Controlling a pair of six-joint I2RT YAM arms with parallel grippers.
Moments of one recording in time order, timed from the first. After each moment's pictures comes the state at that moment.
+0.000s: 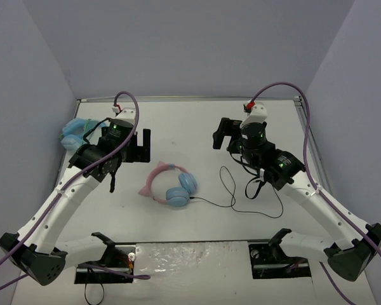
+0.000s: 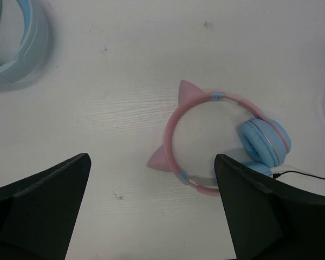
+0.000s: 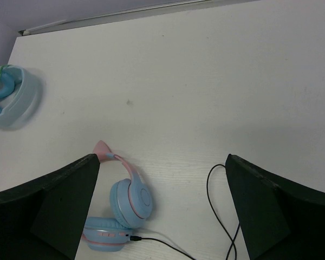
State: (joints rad) left arm -0.51 1.15 1.33 -0.90 -0.29 -0.30; right arm 0.67 1.12 1.14 -0.42 0.38 0.49
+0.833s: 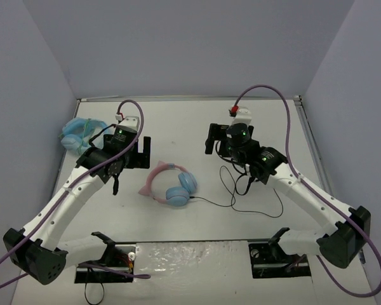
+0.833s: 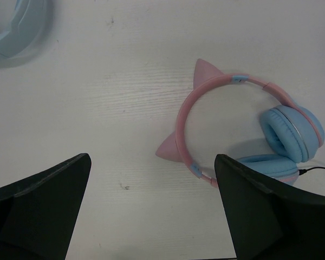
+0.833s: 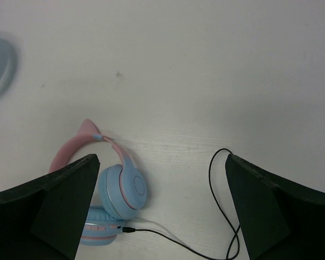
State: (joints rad) left arm -0.50 1.15 1.22 -0.89 -0.31 -0.31; right arm 0.68 1.22 1.11 -0.41 0.35 0.51
